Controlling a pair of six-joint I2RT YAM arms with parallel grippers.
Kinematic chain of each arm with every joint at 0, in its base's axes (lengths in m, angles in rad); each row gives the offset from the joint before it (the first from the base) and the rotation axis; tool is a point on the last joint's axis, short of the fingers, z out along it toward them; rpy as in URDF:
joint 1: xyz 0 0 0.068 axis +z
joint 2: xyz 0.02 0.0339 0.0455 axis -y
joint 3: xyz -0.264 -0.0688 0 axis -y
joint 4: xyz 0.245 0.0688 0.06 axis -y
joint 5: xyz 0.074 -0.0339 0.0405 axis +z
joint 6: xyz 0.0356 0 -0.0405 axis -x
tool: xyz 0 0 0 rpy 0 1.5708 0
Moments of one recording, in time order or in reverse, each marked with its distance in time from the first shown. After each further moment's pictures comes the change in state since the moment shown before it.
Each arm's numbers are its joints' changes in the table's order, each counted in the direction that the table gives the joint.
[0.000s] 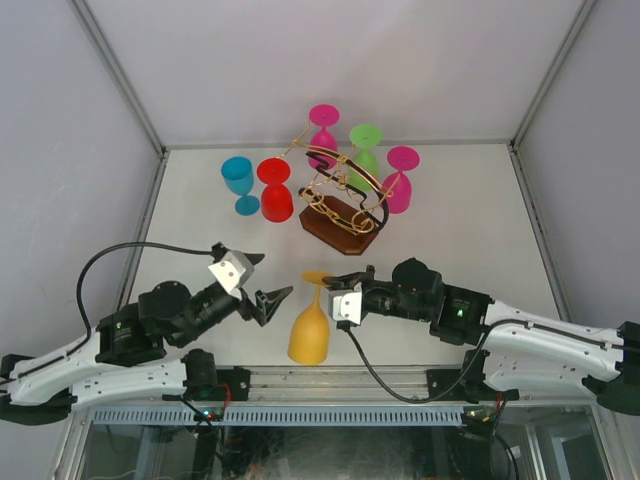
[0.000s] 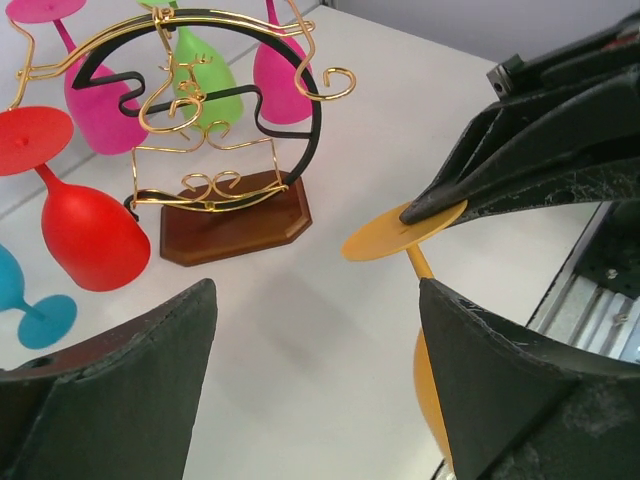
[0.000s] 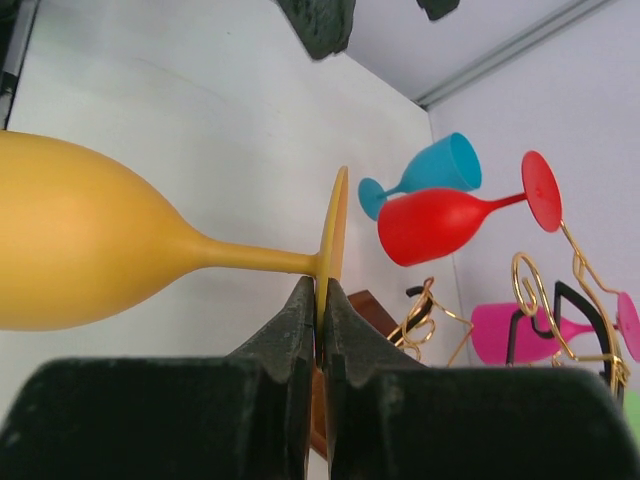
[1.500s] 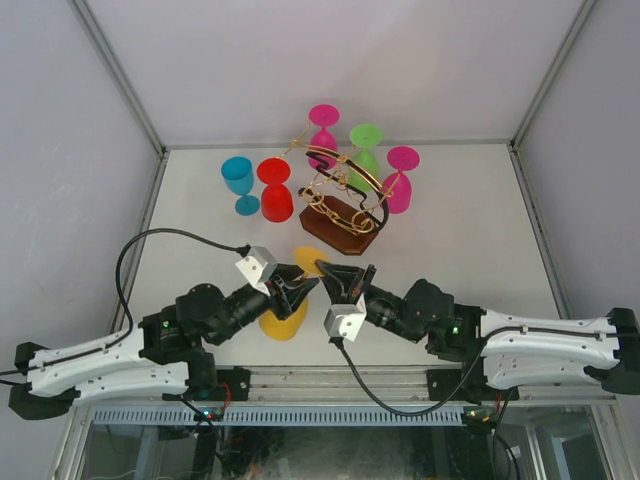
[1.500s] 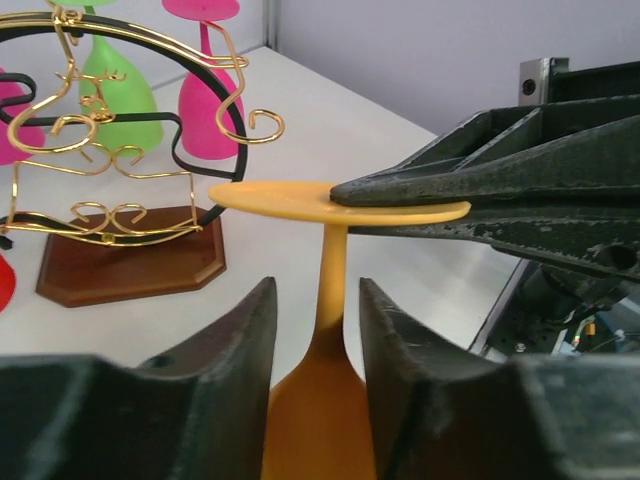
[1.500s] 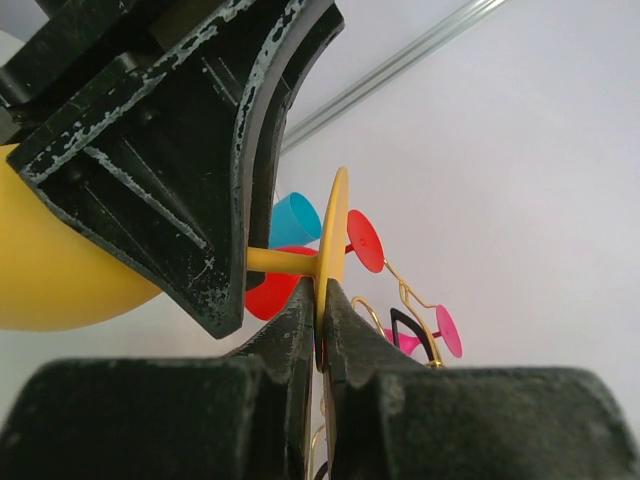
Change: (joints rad) left arm -0.001 -0.099 -0.156 0.371 -0.024 0.180; right arm 0.217 0.009 -0.061 0.401 -0.375 0.180
